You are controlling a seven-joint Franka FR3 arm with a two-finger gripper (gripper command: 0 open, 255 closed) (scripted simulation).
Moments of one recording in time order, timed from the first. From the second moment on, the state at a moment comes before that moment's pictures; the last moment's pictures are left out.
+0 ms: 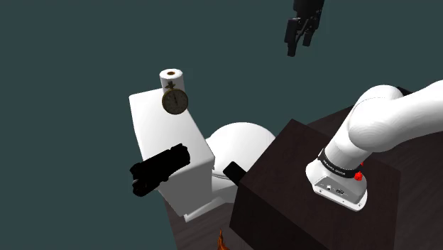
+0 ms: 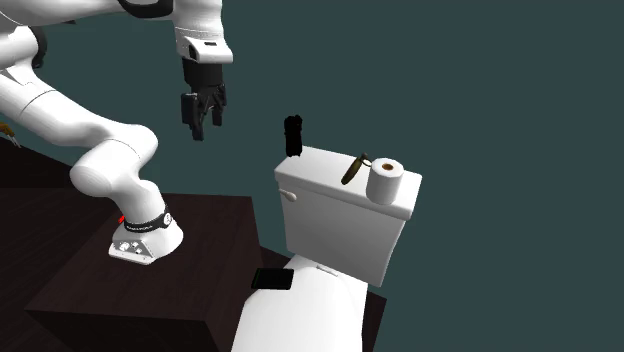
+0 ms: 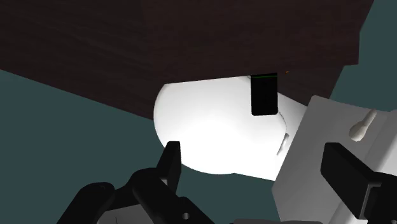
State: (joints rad) arm 0.00 -0.79 -0.01 -2.35 -0.09 1.44 0.09
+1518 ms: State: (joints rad) arm 0.02 -0.09 0.22 -1.99 -0.06 1.81 0.54
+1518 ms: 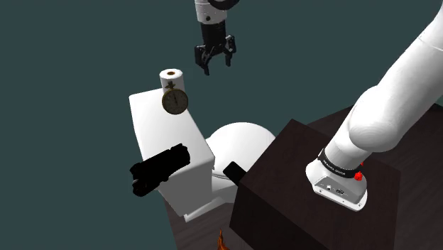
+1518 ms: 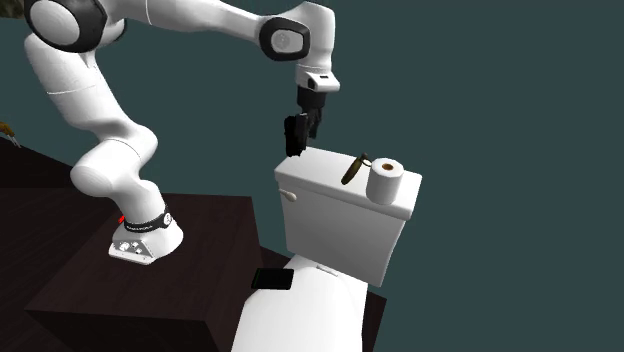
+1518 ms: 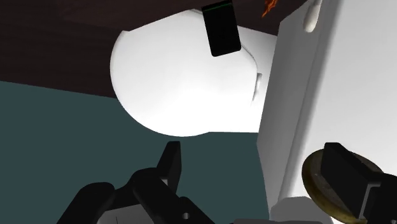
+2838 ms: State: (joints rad) arm 0.17 0.72 0.21 -1.07 -0.23 1.68 0.80
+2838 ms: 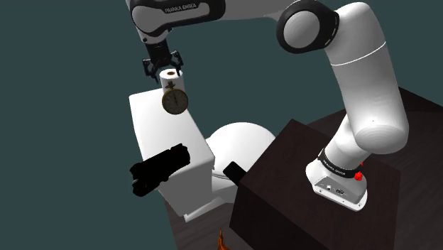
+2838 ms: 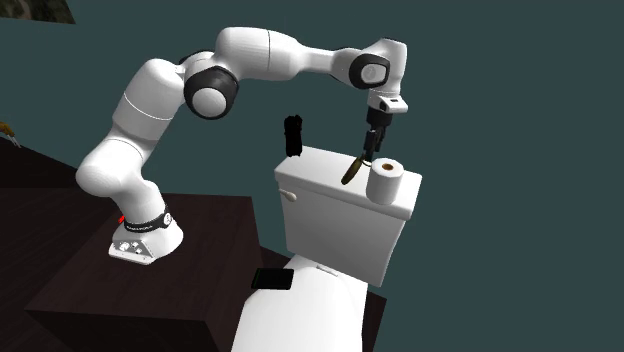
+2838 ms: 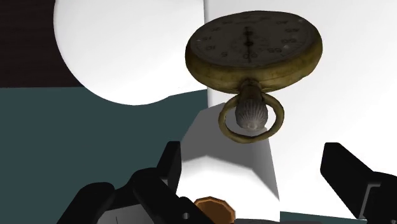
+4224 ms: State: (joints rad) arm 0.17 0.73 0.21 -1.08 -0.24 1.70 0.80
